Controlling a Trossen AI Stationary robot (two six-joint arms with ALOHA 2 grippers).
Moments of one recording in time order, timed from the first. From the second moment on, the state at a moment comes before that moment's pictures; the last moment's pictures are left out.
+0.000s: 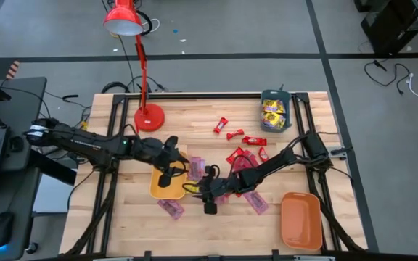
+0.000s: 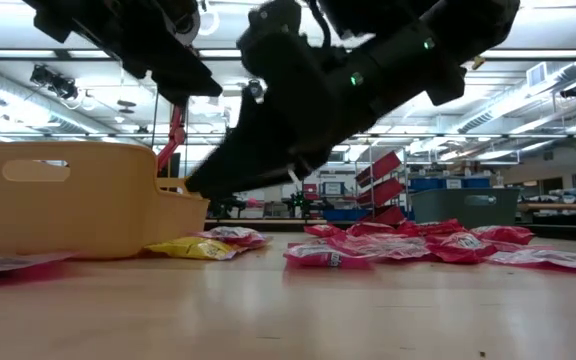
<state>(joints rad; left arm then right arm) -0.11 1.12 0.65 -0.02 0.01 -0.06 0.29 2.08 1.16 0.34 0.23 0.21</state>
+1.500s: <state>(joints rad) -0.17 1.10 0.71 -0.33 -0.26 -0.06 0.31 2.08 1.14 0.29 0.30 0.18</state>
